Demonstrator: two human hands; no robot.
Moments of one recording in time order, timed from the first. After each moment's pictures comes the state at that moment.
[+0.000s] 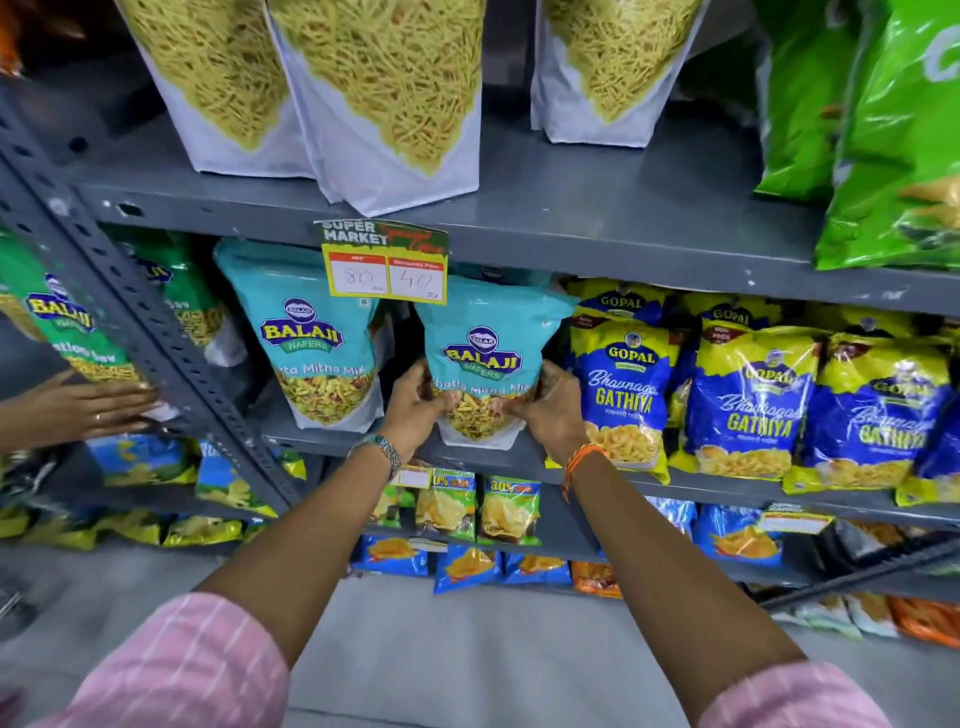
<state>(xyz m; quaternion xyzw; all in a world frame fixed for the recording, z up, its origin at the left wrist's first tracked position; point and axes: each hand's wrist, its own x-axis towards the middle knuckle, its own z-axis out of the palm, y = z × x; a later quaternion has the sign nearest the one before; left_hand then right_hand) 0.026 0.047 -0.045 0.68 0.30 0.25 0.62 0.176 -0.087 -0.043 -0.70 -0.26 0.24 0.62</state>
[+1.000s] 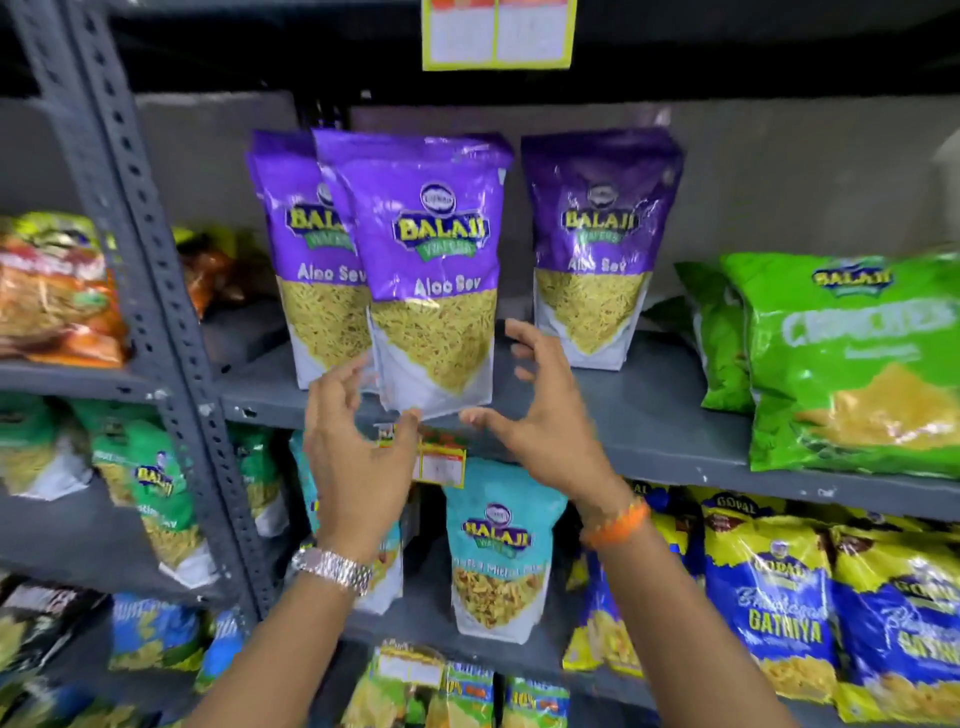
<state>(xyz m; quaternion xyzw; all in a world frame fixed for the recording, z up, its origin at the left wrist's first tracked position) -0.034 0.005 0.190 0.67 0.28 0.62 0.28 0.120 -0.094 0.229 -0.60 -0.56 0.00 0.58</state>
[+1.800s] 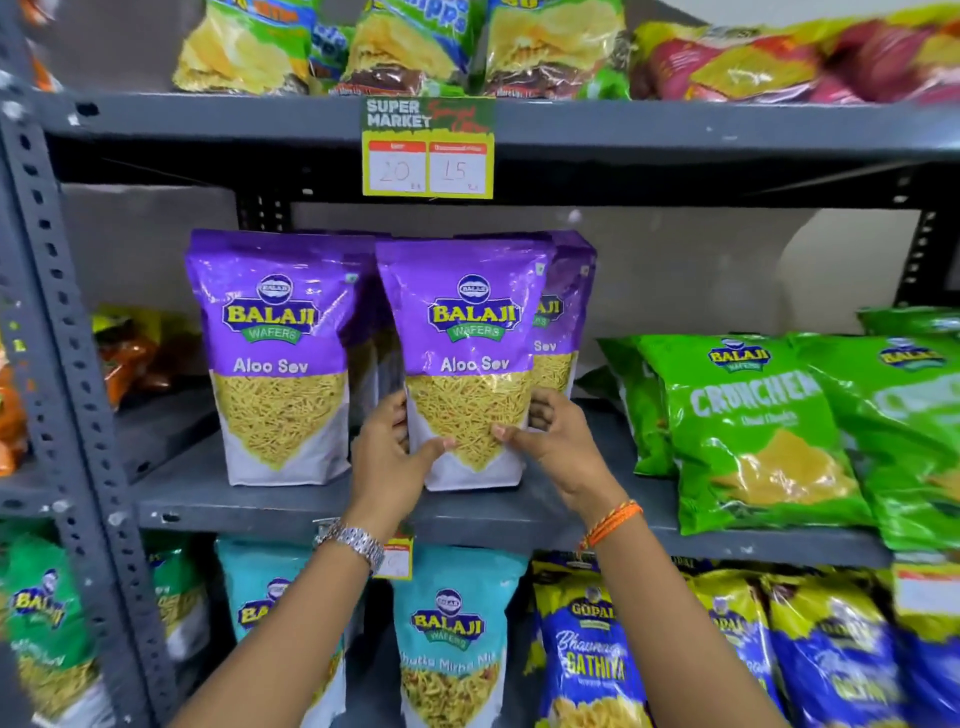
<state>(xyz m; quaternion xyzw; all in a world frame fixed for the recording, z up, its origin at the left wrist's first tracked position) 0.054 0.028 0.244 0.73 0.21 0.48 0.45 0.211 -0.088 0.252 -0.56 -0.39 0.14 0.72</state>
